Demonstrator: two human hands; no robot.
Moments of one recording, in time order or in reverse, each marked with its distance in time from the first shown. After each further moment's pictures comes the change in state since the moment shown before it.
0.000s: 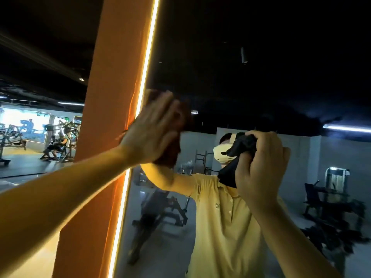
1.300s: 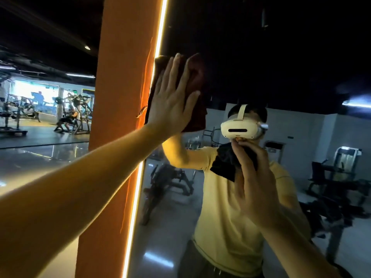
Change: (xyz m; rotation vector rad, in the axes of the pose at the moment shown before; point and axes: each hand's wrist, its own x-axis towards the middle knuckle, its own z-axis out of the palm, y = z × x) left_hand -0.013 0.038 0.011 -0.187 0.142 -0.293; right_hand -0.097 -0.012 -0.019 0.214 -0.328 -0.247
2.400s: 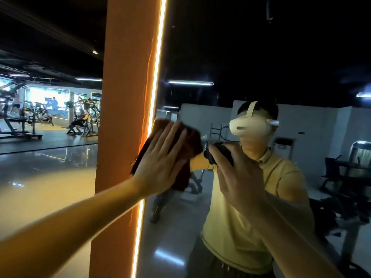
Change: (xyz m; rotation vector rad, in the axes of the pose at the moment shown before) left_hand -0.146 -0.015 -0.001 0.010 -0.212 0.232; right_hand -0.006 -0.009 0.026 -0.168 -0.082 -0.092
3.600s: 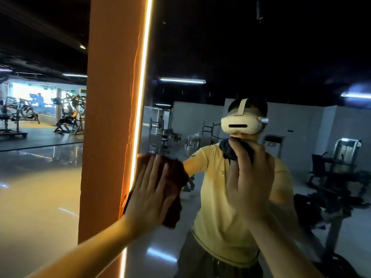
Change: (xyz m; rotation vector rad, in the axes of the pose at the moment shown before) left_hand -0.075 0.039 0.035 -0.060 -0.011 -0.141; right_hand -0.014 0.016 -0.013 -0.010 0.209 0.283
